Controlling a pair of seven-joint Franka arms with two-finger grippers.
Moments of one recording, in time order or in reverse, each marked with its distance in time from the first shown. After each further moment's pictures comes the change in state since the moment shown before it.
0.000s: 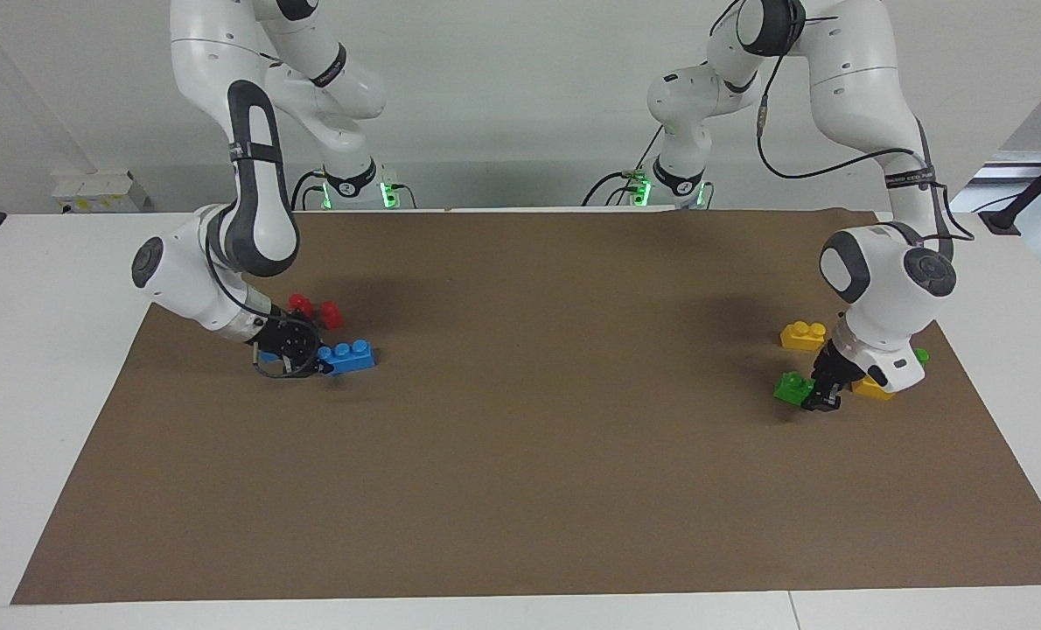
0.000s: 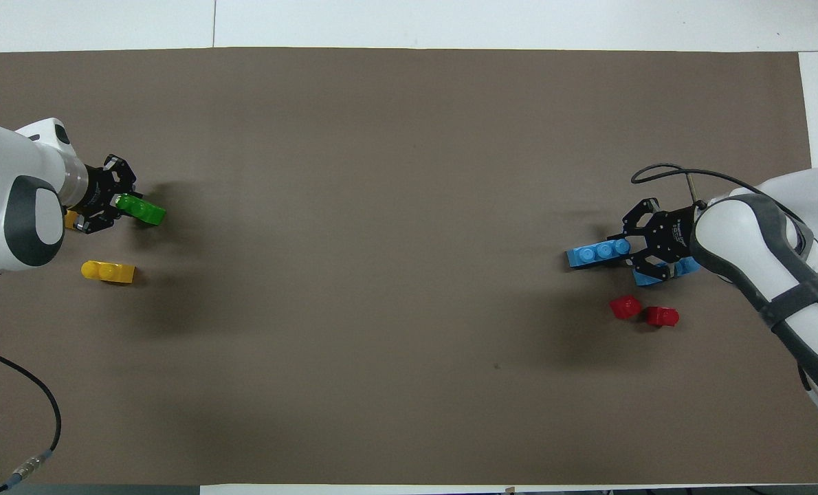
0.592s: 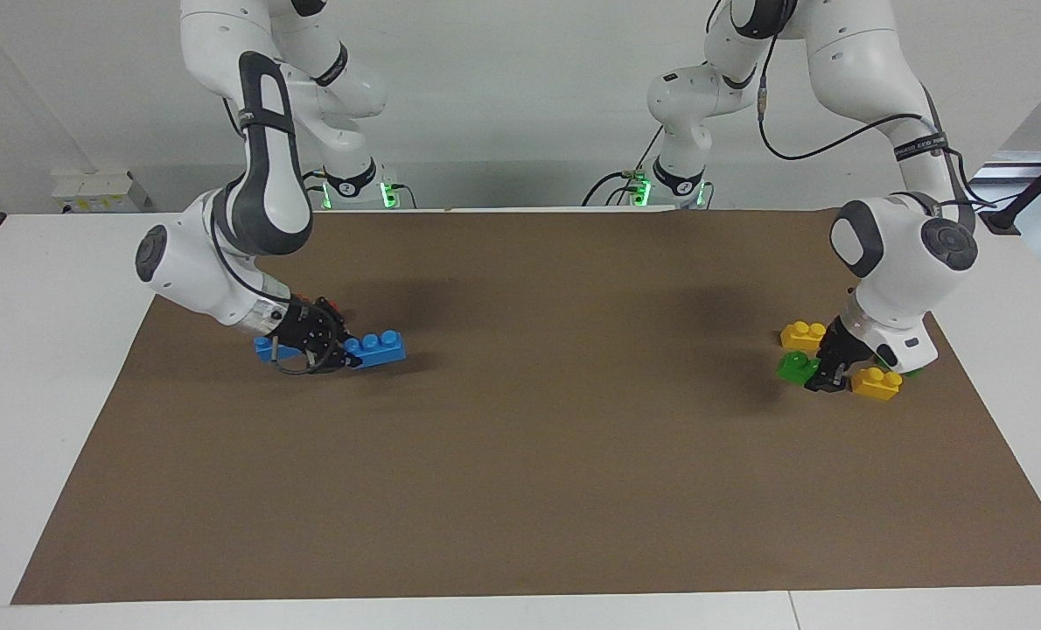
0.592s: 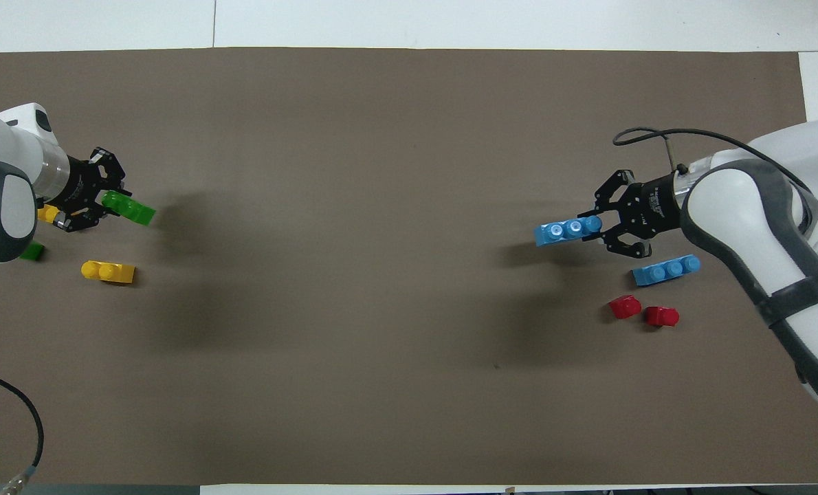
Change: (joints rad) left arm -0.011 -0.118 -0.013 0.041 0.000 -0.207 -0.024; right arm 0.141 -0.025 0.005 0.163 0.033 -0.158 0.235
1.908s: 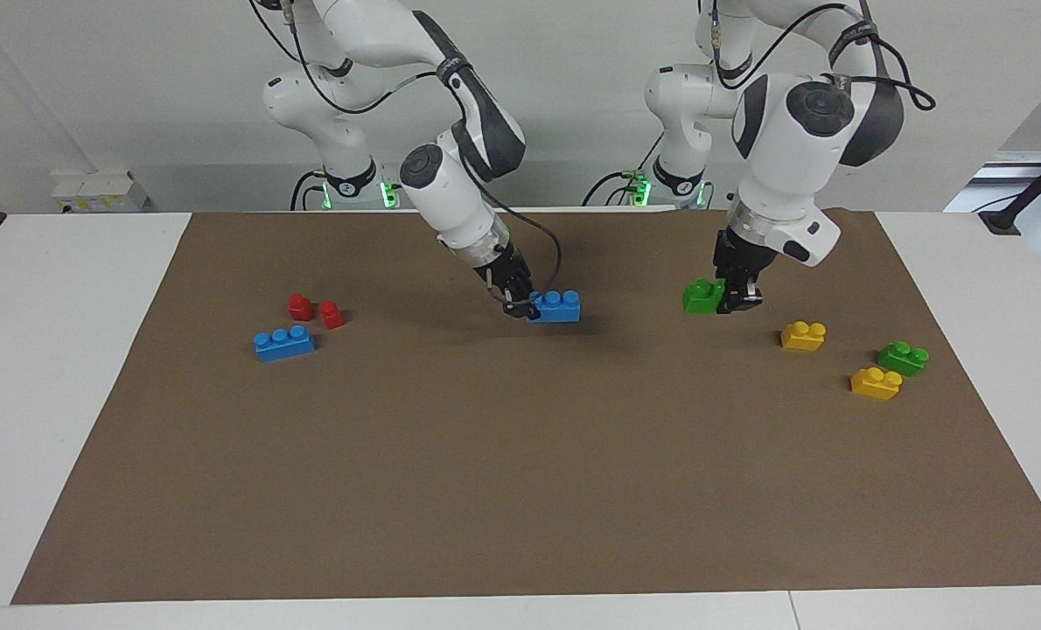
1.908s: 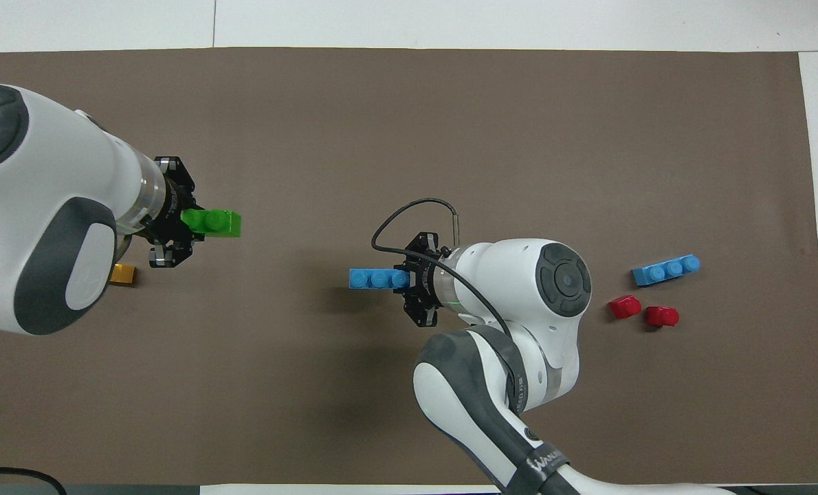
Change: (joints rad) left arm -0.340 -0.258 -0.014 -0.014 0.000 -0.242 -0.820; right arm 0.578 -0.056 0.005 -0.152 0.040 0.518 0.600
